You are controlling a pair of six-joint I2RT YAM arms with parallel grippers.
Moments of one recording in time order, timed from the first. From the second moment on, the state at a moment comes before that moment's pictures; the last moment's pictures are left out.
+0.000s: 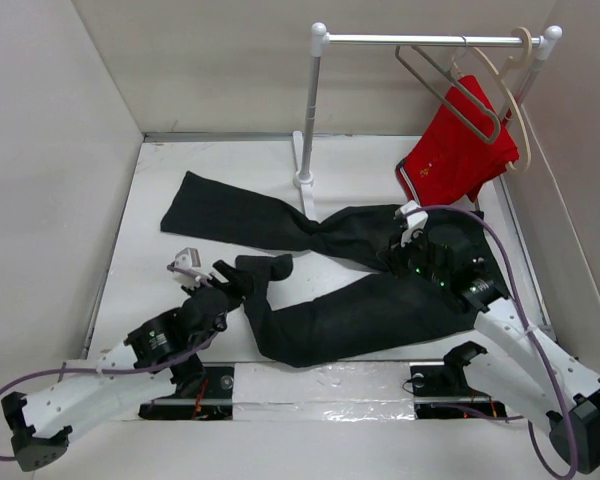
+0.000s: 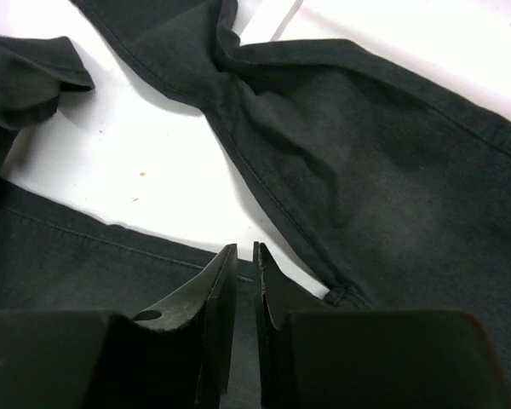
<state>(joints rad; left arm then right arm) -1.00 0.46 0.44 -0.52 -0.76 -1.10 0.47 0.83 0.60 -0.16 -0.19 0.02</state>
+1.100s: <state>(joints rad) -1.08 1.73 1.10 -0.35 -0.57 -0.30 0.31 0.67 0.54 -0.17 -0.15 0.04</state>
